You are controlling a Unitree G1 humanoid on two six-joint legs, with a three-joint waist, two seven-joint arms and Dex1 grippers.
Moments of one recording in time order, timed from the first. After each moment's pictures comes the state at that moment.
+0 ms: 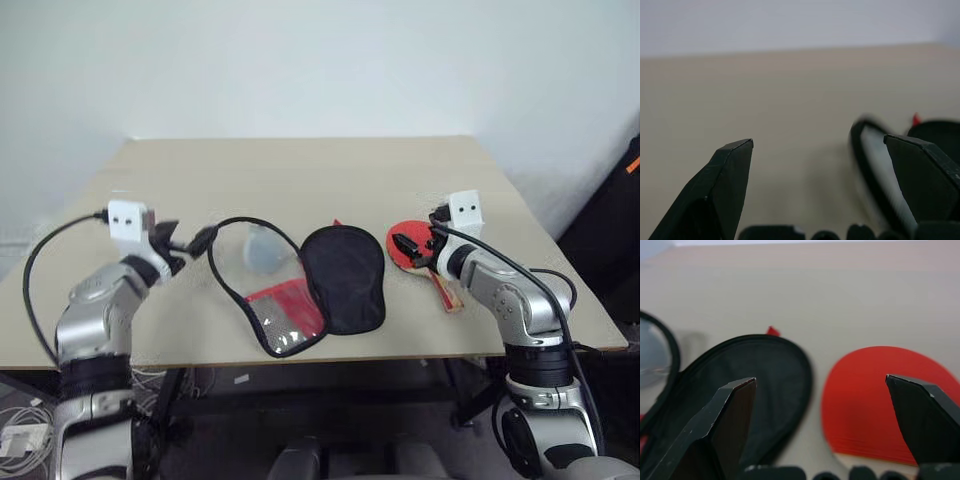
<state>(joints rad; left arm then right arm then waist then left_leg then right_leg) -0.36 0.62 0.36 0.30 -0.39 0.44 -0.59 -0.53 -0.23 -0.03 -0.14 0.31 0.95 0.24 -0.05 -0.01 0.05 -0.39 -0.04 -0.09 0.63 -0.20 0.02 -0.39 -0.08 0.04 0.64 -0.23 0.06</state>
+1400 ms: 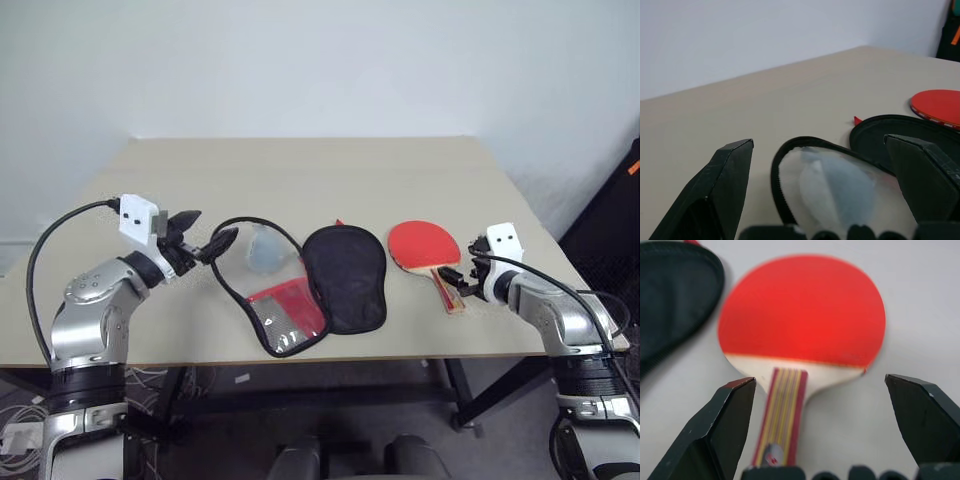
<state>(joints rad) -0.36 0.64 0.29 0.17 -0.41 0.34 -0.77 -0.42 -0.48 -0.03 0.08 0.26 0.85 0.40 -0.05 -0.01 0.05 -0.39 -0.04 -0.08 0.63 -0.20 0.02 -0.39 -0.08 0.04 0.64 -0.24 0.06</state>
